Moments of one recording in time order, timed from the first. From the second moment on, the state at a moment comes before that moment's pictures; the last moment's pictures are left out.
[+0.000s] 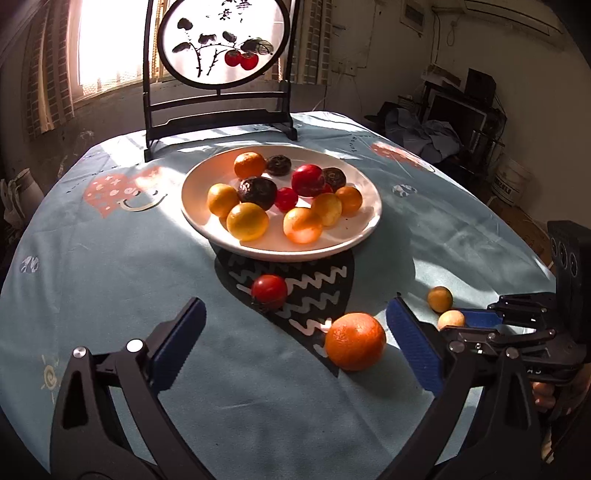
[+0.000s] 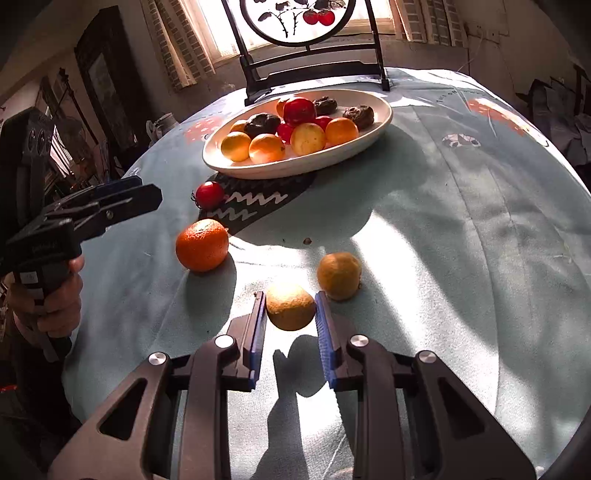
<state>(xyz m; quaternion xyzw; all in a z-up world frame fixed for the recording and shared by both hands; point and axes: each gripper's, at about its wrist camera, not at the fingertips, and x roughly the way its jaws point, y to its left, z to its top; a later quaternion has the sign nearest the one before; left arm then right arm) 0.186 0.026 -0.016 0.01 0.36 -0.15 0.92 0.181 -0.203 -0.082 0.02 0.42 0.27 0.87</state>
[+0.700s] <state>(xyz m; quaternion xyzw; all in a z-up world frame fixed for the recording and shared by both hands) 0.195 -0.023 -0.054 0.08 0.43 -0.20 0.88 0.178 -0.210 -0.077 0.05 0.40 0.29 0.87</state>
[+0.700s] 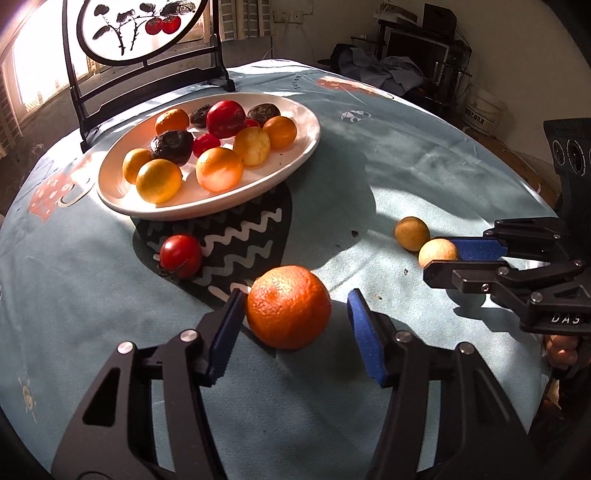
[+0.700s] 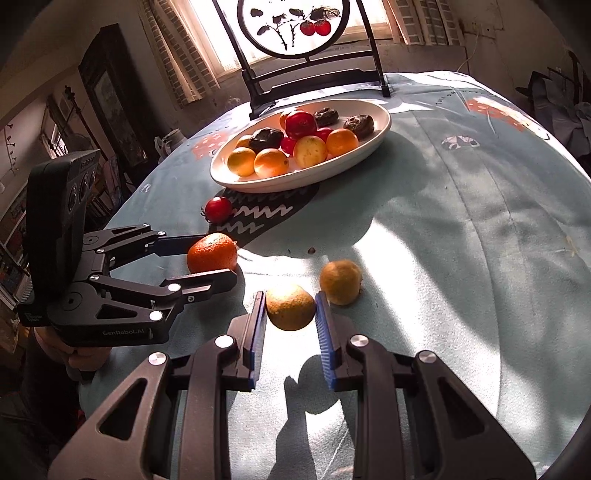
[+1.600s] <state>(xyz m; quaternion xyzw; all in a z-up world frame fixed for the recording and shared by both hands) 0.188 -0.023 -0.035 0.06 0.40 -0.20 0.89 0.173 -0.211 -0.070 0.05 0.39 0.31 0.87</state>
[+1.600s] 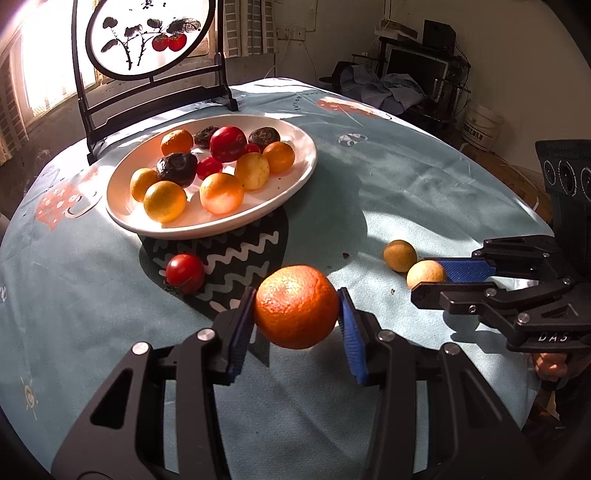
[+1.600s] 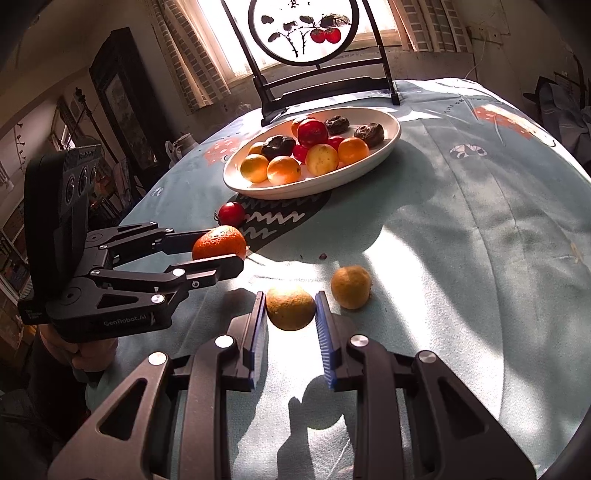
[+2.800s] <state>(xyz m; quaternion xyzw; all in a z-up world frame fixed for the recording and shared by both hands) 0.304 0.058 0.020 -0.04 0.33 -0.01 0.94 0.324 -0.192 -0.027 0.08 0.34 0.30 0.89</state>
